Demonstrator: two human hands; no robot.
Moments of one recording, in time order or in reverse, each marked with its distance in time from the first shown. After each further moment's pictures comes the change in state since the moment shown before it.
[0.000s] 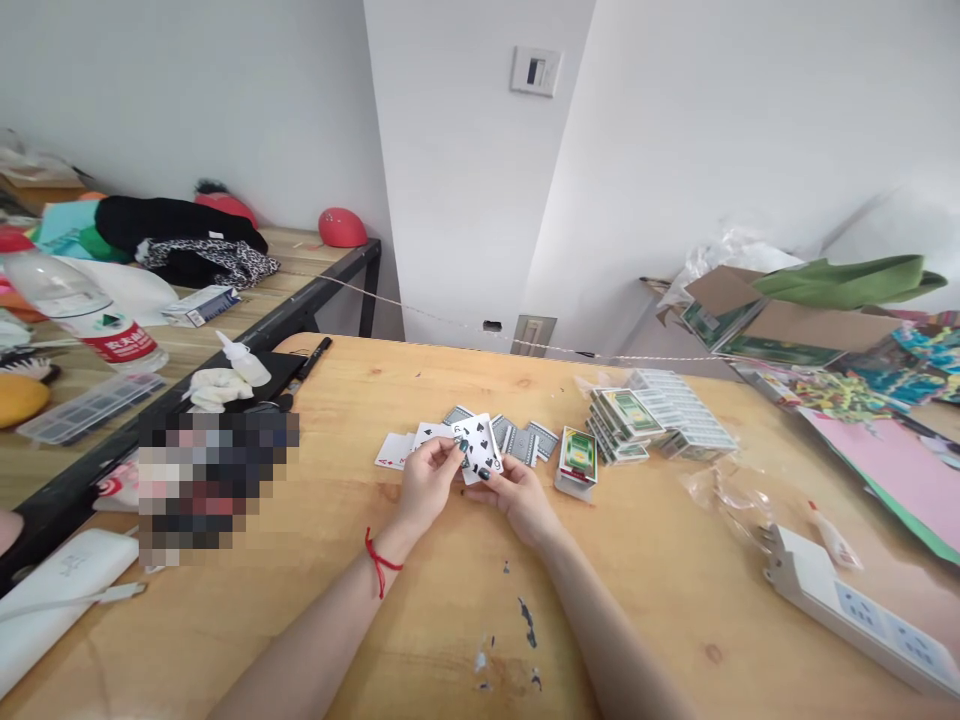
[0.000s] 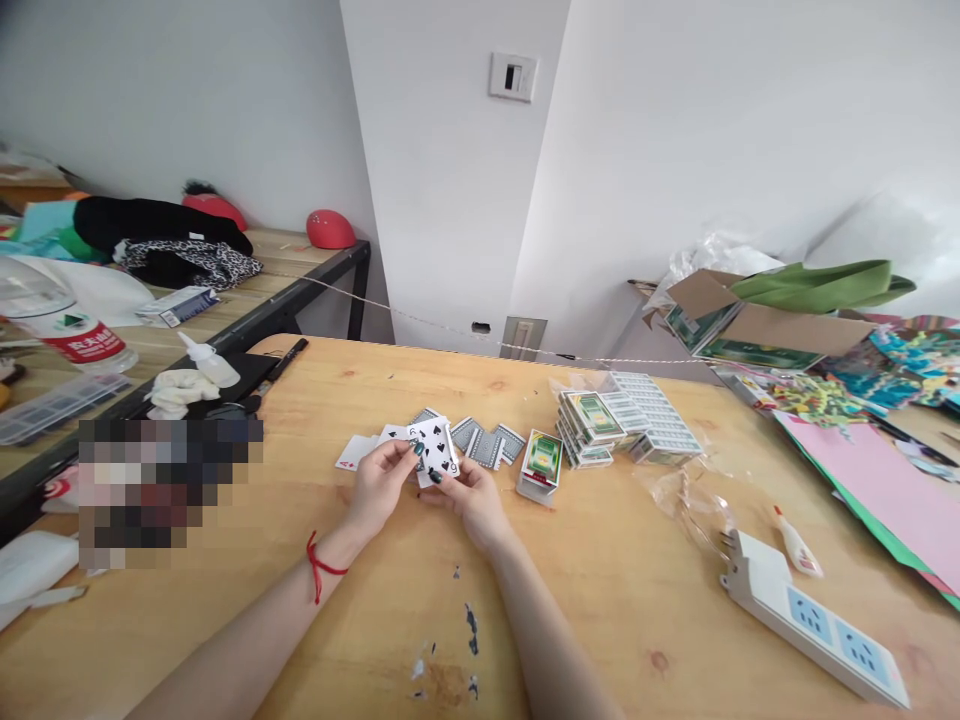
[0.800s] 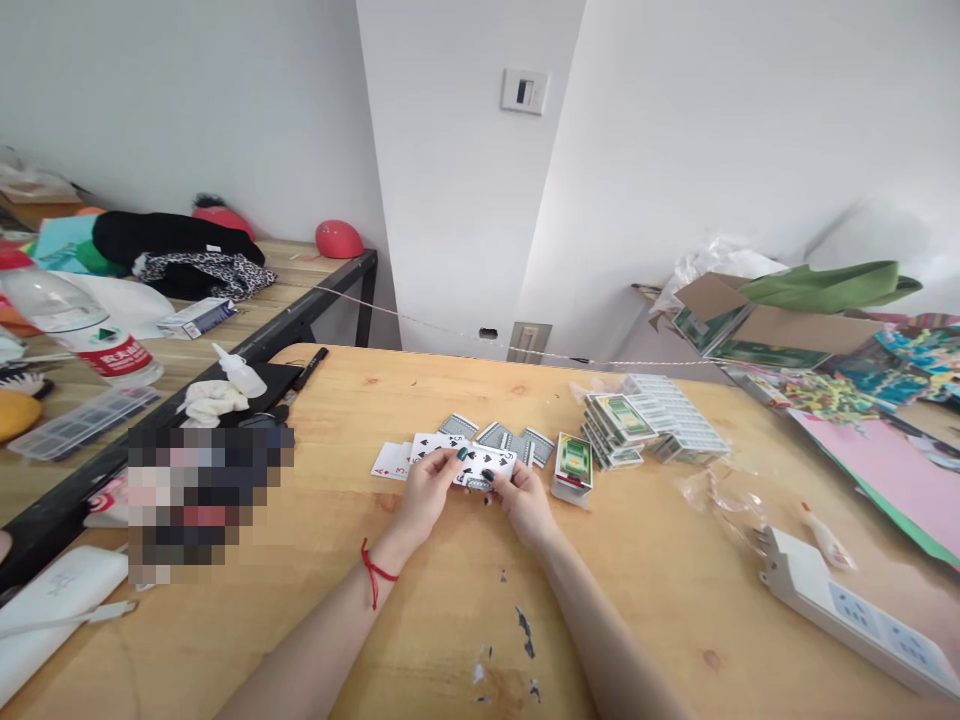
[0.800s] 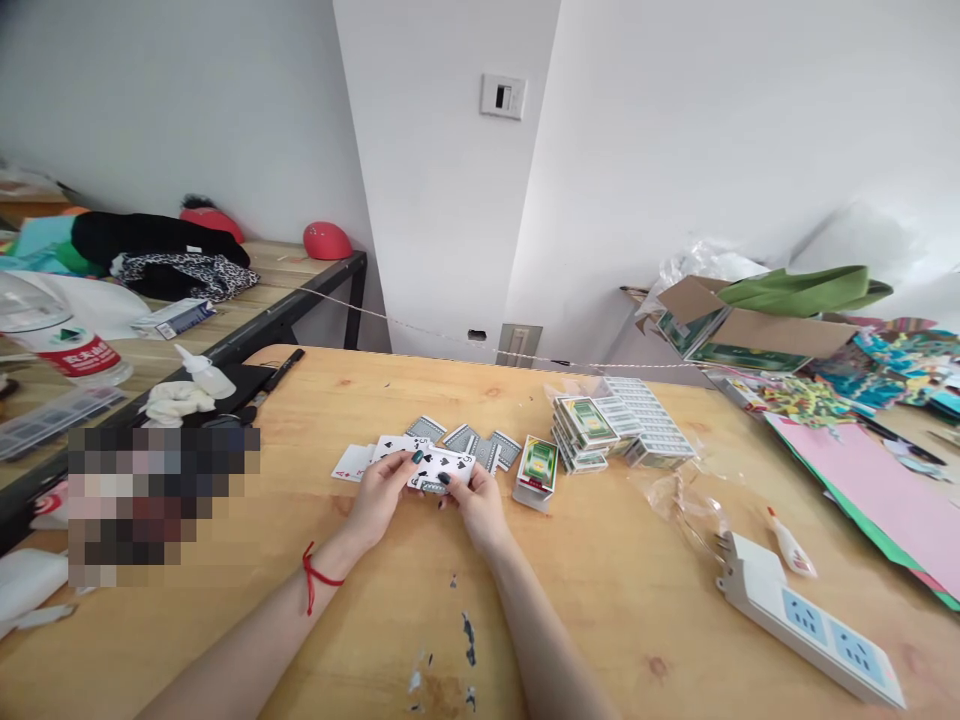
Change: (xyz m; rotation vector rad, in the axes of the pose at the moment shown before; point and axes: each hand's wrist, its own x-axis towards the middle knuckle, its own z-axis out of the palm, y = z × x) left_hand 0.002 -0.003 0.003 -0.154 -0.062 -0.144; right_hand 0.007 0.001 -0.010 -0.065 0.107 -0.125
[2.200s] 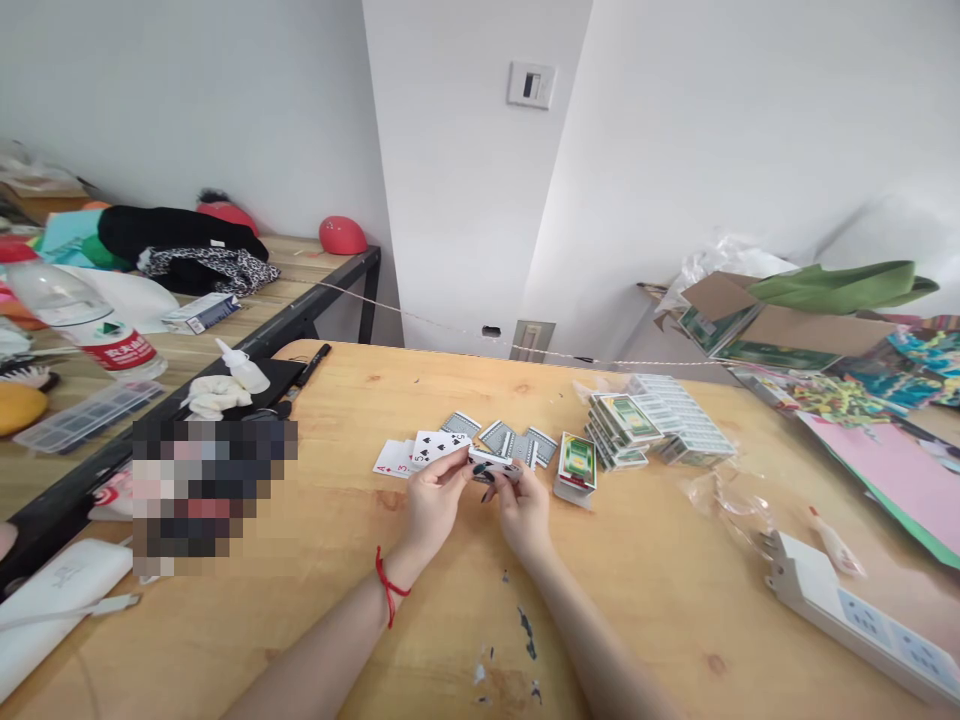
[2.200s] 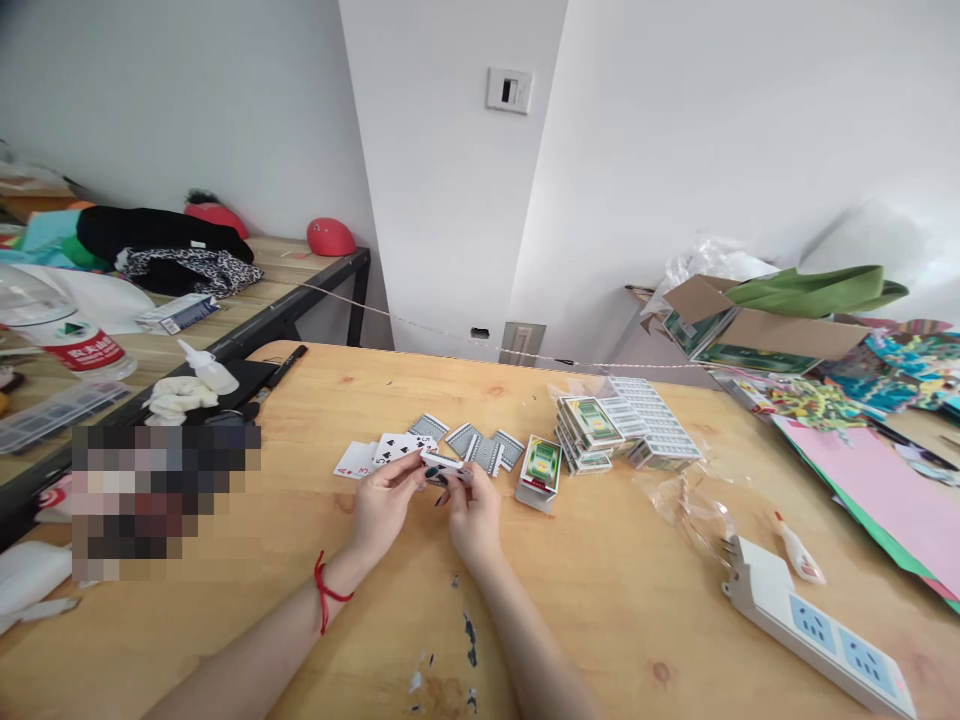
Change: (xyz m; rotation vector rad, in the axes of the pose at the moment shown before) left_hand -0.017 0.005 0.013 0.050 0.154 0.118; right_hand -0.016 -0.002 0.014 -0.564 0.179 -0.397
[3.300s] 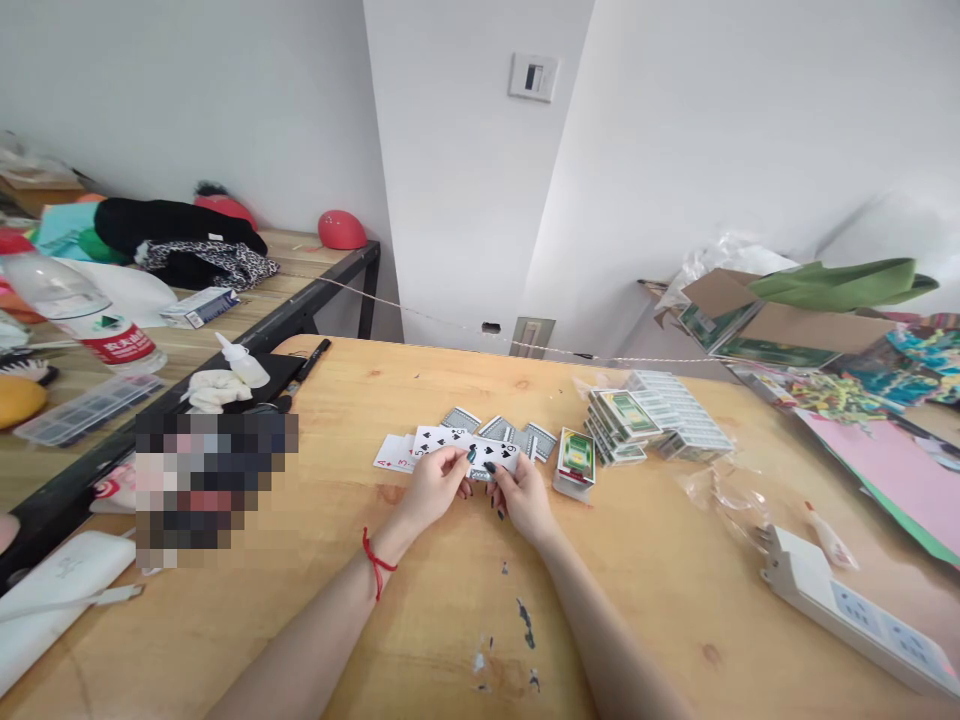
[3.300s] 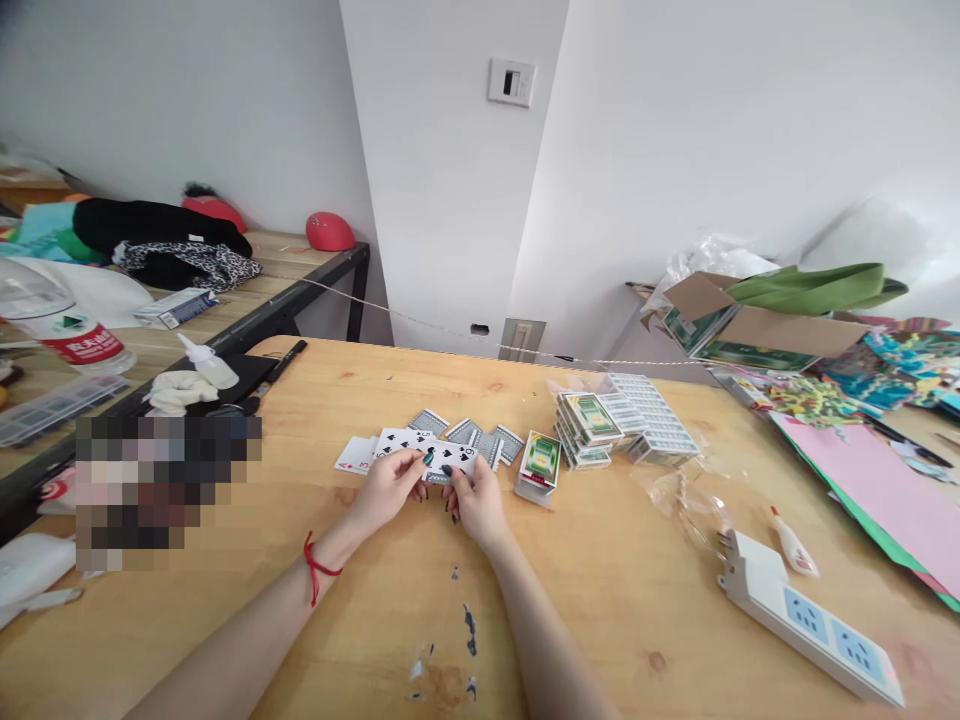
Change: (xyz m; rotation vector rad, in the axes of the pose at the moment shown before) left_hand 0.017 -0.002 -0.013 0.178 -0.299 -0.038; right_hand 0.011 0.015 -0.006 0.184 -0.168 0.301
